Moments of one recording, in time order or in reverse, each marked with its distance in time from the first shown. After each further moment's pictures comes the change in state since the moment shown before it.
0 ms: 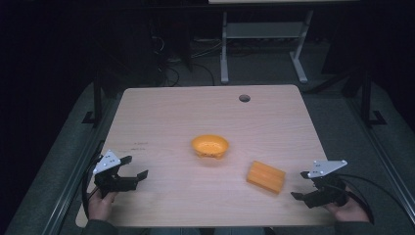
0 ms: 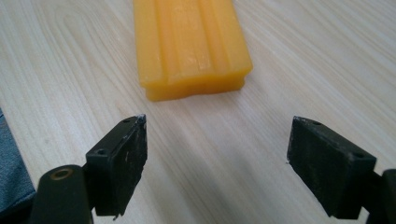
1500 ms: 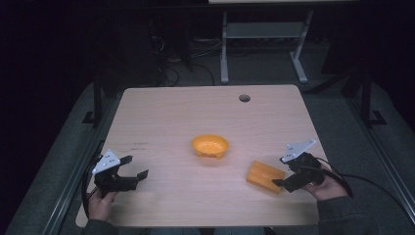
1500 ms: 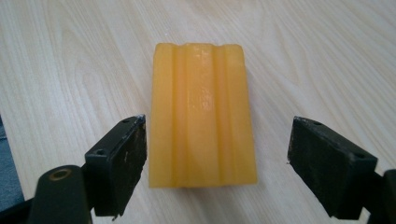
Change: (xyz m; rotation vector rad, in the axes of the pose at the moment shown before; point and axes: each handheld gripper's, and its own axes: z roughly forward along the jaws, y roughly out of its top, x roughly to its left) left arm -0.001 0.001 0.000 -0.017 -0.012 -0.009; right arm 0.004 0.078 0.019 0.069 0.053 -0.146
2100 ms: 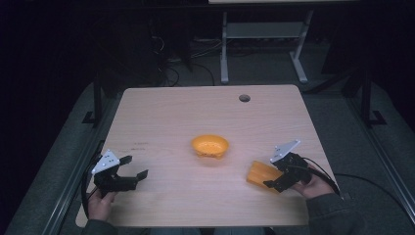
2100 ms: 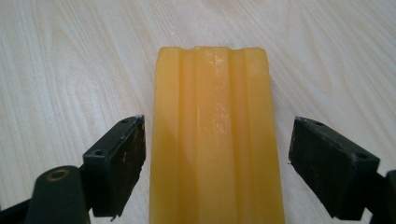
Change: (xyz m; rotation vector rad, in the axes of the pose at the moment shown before) left arm 0.000 0.000 -0.001 0.002 -0.002 0.004; right arm 0.001 0.010 0.031 0.042 0.040 0.002
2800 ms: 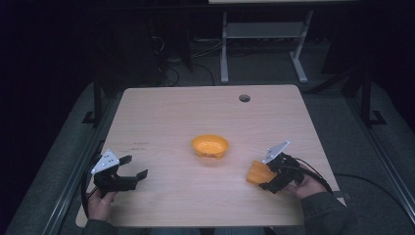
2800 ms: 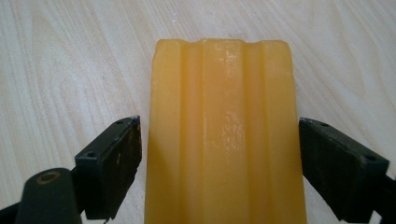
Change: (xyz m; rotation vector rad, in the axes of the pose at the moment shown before) left arm 0.000 0.000 0.000 -0.005 0.001 -0.009; right arm 0.000 0.005 0.023 0.055 0.021 -0.006
